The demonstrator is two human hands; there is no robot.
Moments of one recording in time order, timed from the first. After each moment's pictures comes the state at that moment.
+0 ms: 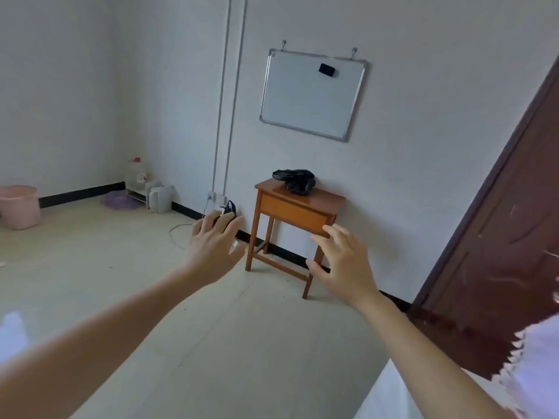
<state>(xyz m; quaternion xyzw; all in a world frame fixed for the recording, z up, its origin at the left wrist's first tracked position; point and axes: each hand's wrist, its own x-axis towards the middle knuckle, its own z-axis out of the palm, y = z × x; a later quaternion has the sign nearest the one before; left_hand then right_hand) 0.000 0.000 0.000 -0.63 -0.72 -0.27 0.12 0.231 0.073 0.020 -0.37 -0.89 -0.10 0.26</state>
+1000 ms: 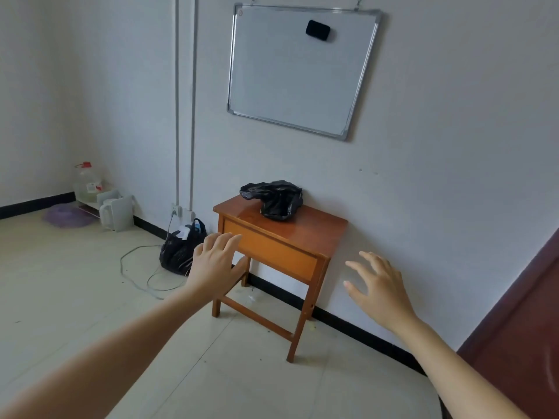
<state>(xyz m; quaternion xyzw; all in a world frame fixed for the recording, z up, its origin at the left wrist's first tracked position) -0.030 0.582 -0.056 -0.59 -0.76 -0.27 0.05 0.261 0.657 -0.023 -0.46 -0.87 -0.04 0.19</state>
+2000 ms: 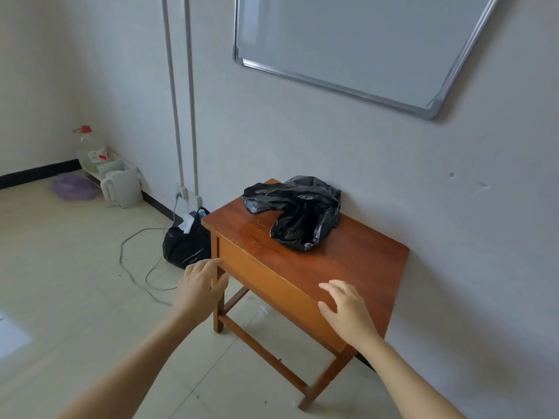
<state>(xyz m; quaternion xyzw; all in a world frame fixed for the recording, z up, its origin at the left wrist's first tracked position) -0.173 0.922 -0.145 -0.41 -0.84 -0.33 -0.12 0.074 1.050 -0.139 -0.41 -0.89 0.17 0.11</state>
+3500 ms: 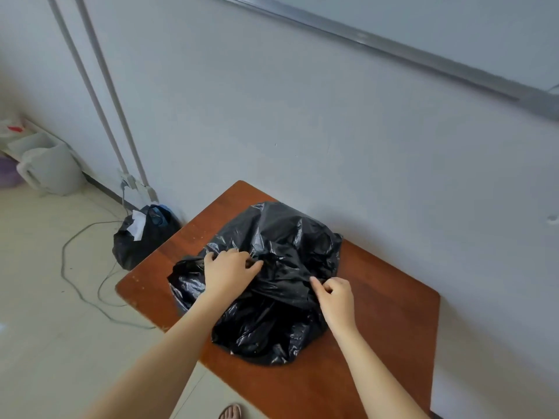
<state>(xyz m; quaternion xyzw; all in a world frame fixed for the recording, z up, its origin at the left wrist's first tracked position) -0.250 1.273 -0.199 -0.49 -0.85 -0.14 -0.16 -0.053 1.323 -0.198 -0.62 -0.66 0.36 0.22</state>
